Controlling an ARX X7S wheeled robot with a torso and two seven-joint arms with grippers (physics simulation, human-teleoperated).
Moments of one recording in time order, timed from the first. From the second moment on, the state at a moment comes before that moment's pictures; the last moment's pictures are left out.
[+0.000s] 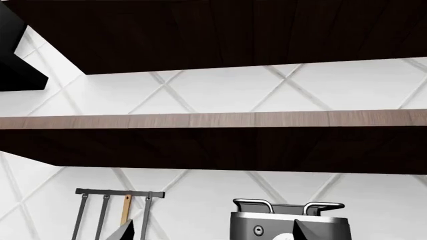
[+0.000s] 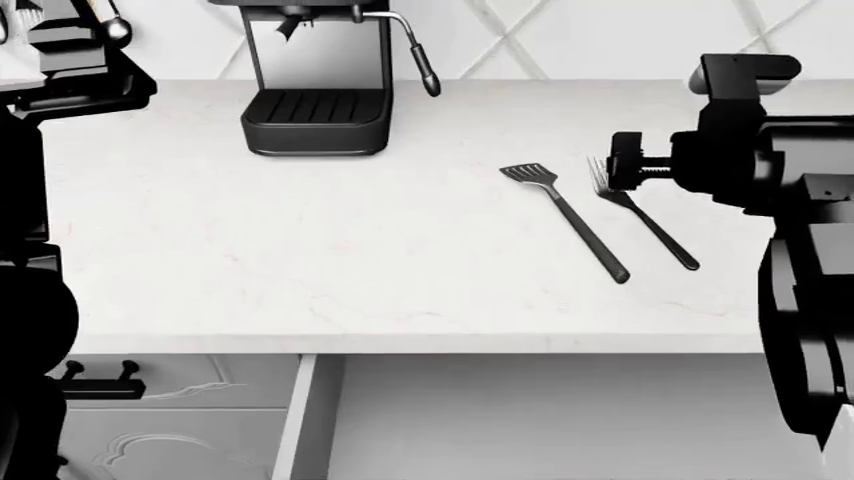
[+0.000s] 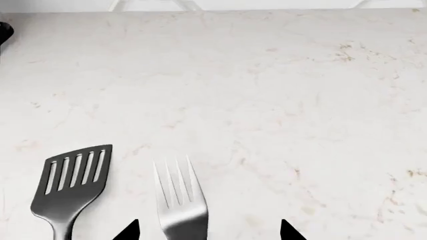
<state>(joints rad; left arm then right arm) -0.70 -0.43 -0.06 0.57 -0.41 -0.50 -0.32 1.59 0.30 -0.29 1.29 0.17 0.77 -0.28</state>
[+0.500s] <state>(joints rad) -0.70 -0.43 -0.05 0.57 -0.42 -0.50 -0.33 1.50 0.31 -0.38 1.16 0.10 0.99 -0.37</state>
